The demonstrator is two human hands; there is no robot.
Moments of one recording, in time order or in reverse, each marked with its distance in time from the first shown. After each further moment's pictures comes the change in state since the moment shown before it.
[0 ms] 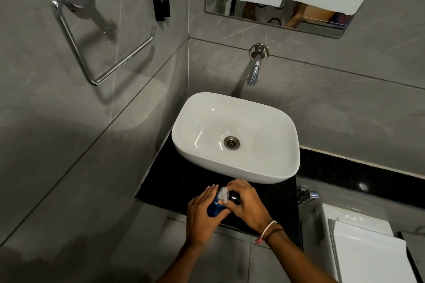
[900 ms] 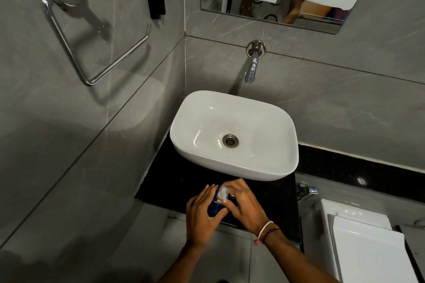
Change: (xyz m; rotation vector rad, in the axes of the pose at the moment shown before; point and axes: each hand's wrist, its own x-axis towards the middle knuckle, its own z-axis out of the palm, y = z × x) left_hand -0.005 -0.003 0.003 0.130 0.007 0.040; right_hand -0.009 -0.002 0.011 -0.076 0.027 -0.108
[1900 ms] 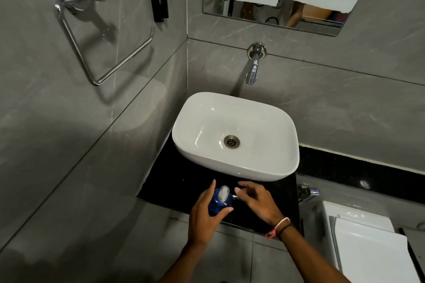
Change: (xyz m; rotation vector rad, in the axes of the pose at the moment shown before) left_hand -0.004 0.002 -0.001 -0.264 -0.090 -0.174; right_hand -0.005 0.011 -0.028 0.478 -0.014 0.618
